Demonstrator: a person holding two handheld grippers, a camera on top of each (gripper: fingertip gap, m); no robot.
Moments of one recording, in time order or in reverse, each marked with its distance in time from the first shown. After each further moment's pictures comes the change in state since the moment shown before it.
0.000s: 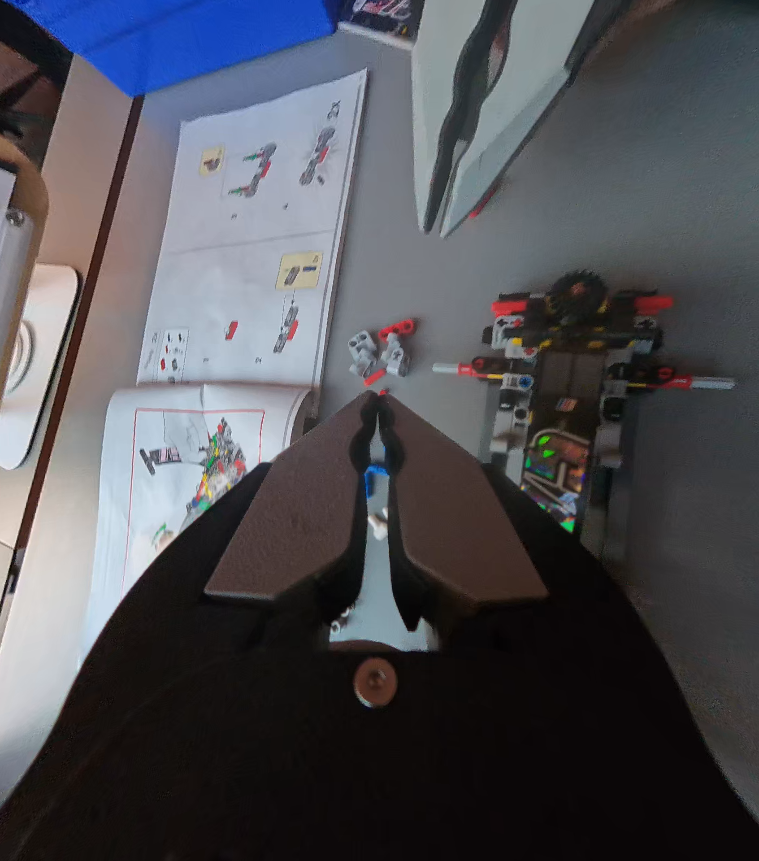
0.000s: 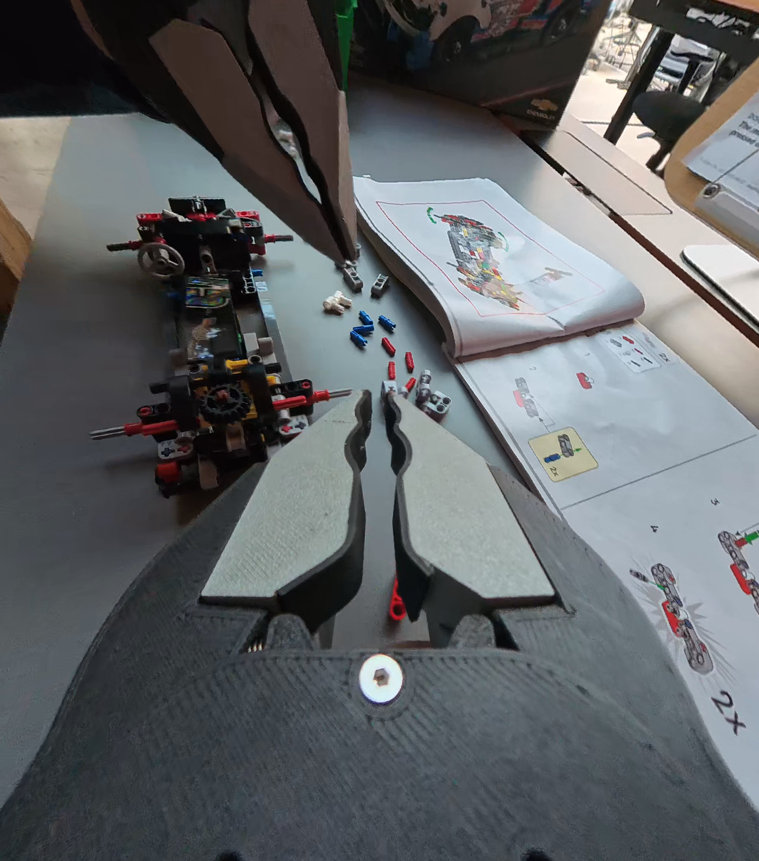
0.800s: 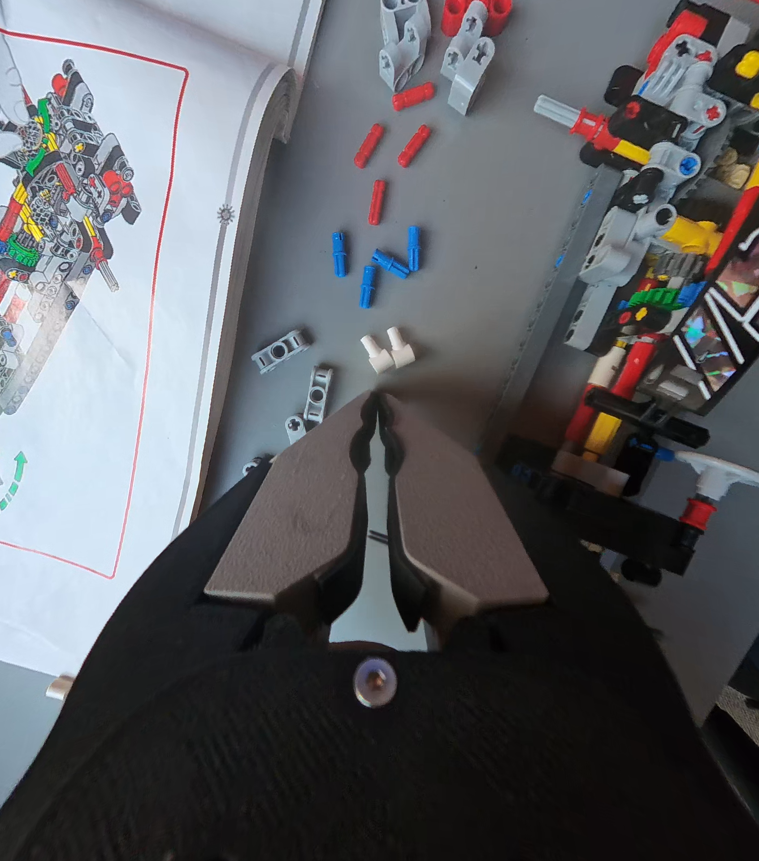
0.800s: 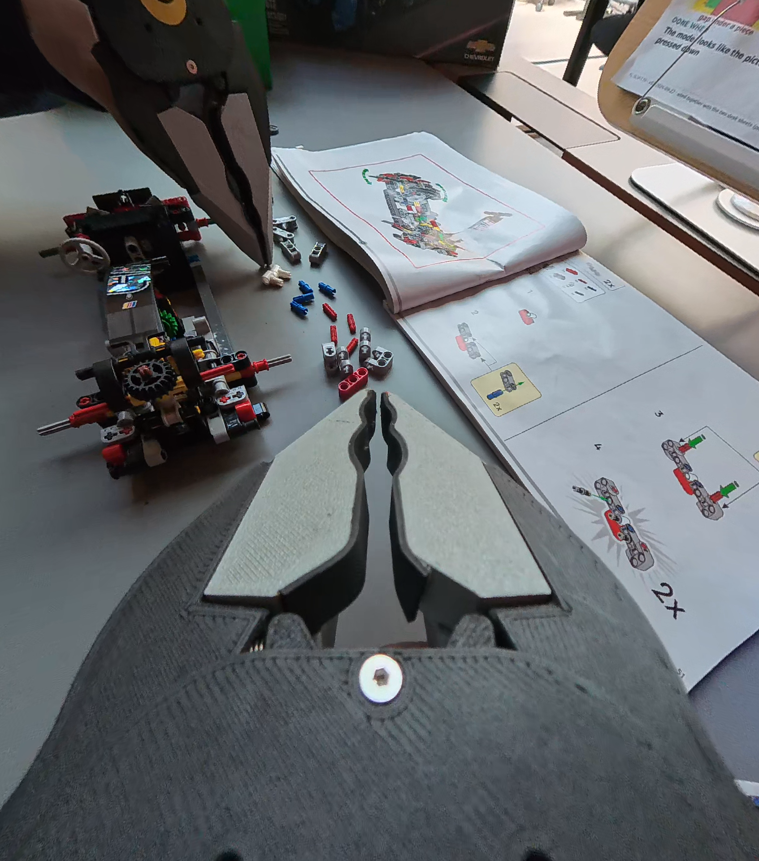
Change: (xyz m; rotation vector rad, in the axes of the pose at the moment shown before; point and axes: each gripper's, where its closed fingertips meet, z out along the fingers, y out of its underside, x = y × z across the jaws) left arm 0.006 0.115 0.006 -0.331 0.224 -0.370; right arm 0.033 0.017 -0.018 -0.039 0.065 0.120
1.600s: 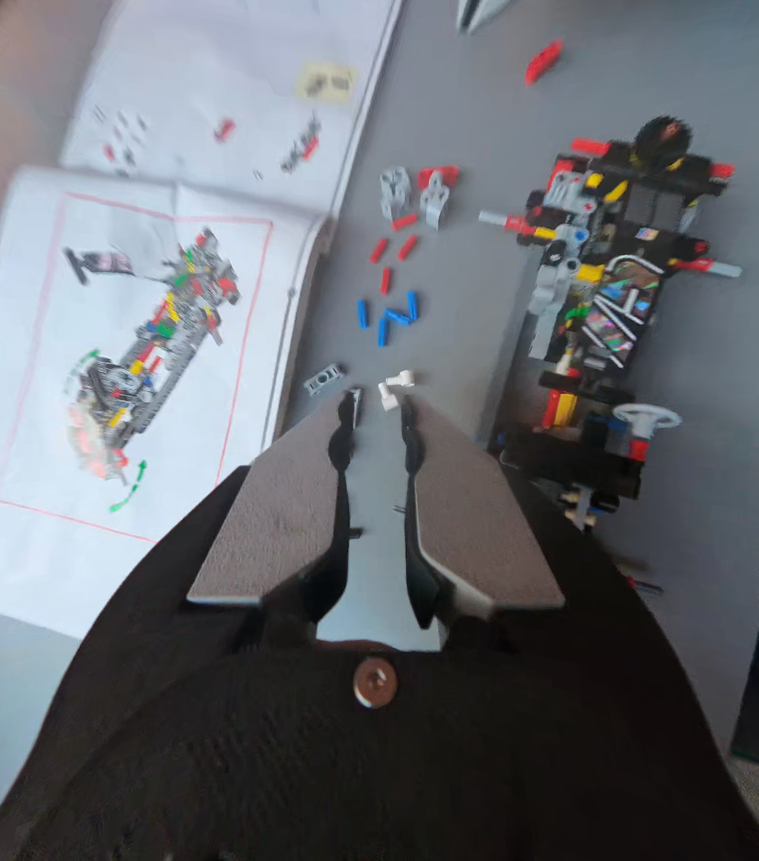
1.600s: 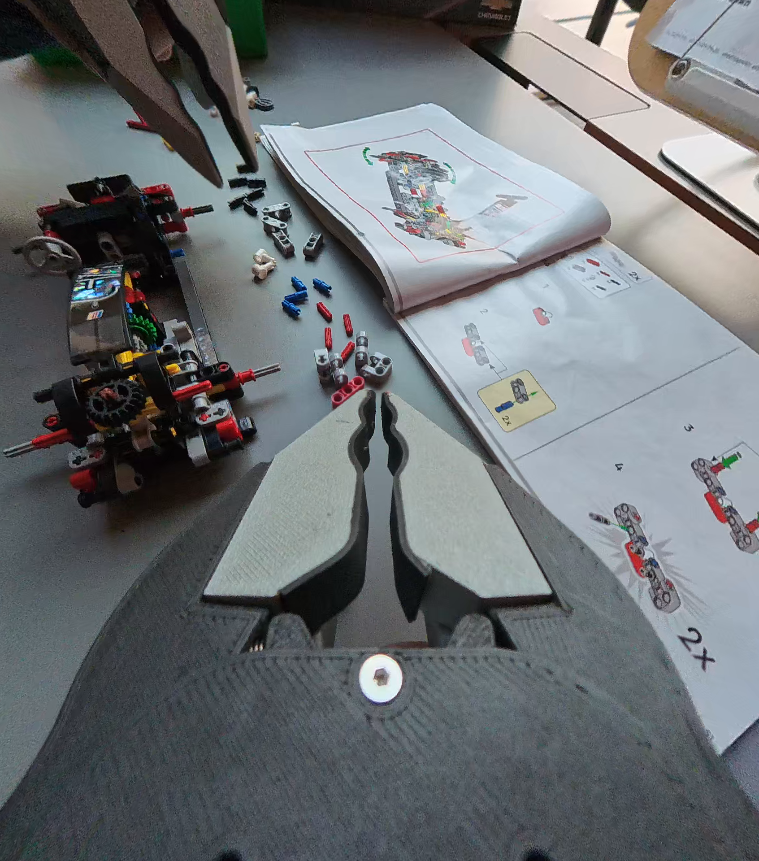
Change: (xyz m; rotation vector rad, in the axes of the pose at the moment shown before) left arm -0.005 -0.021 -0.051 0.252 -0.037 0.097; right arm 0.002 0.000 0.025 -0.049 -0.023 0.009
